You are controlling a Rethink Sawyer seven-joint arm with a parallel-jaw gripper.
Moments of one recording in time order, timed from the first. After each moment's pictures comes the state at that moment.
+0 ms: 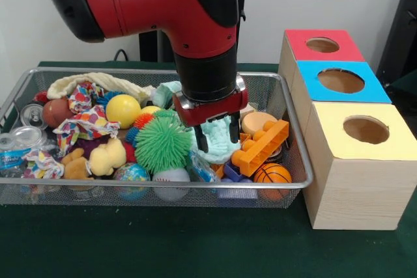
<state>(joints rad) -0.67 -0.44 0.66 1.46 -0.63 0.86 1.54</state>
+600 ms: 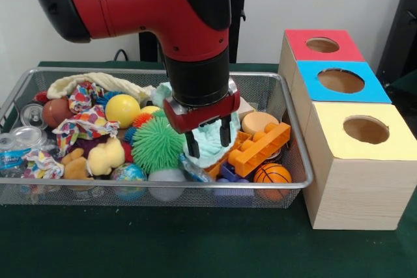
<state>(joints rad) -0.68 -0.42 0.68 1.40 -0.65 0.92 1.42</state>
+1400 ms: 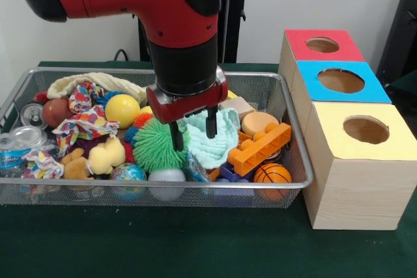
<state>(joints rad) -0.68 -0.46 0.68 1.35 -0.64 1.02 1.39</state>
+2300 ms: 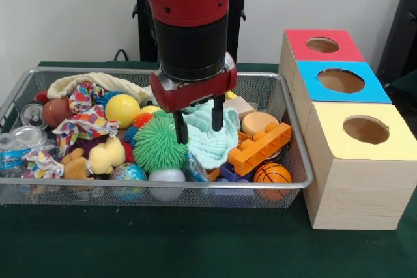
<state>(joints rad) -0.65 -0.49 0.68 1.31 -0.62 1.07 1.39</state>
